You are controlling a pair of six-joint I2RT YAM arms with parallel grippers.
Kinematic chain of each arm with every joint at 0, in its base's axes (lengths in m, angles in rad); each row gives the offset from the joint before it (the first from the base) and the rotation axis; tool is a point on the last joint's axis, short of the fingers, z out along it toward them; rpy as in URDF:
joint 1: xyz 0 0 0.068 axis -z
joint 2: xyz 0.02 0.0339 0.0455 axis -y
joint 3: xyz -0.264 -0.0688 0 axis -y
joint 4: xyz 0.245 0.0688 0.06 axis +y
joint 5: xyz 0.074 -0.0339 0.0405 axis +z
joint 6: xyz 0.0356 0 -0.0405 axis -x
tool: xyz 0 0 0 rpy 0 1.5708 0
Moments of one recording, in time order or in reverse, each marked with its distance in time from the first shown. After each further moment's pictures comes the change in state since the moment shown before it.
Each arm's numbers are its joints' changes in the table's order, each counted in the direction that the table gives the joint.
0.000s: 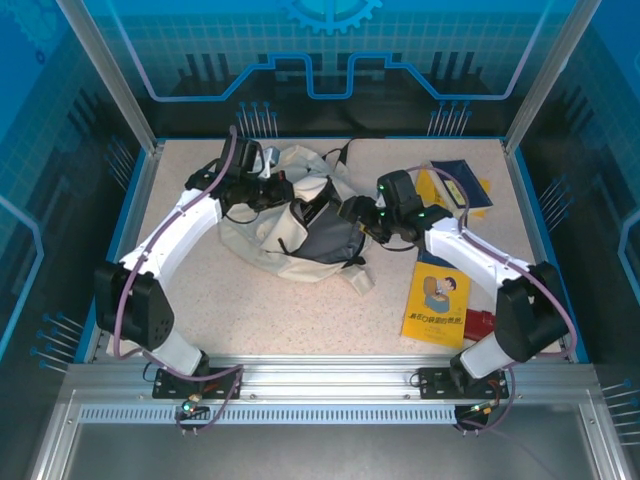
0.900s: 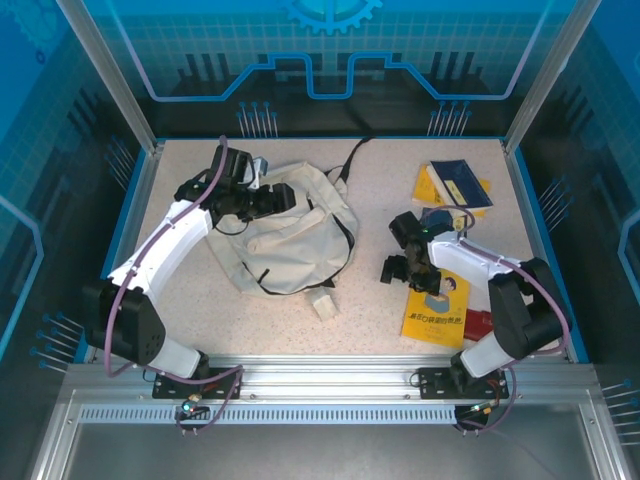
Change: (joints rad) left arm -0.019 0.088 -0.101 0.024 0.071 -0.001; right arm 0.051 -0.035 -0.217 0.429 -0.237 0.182
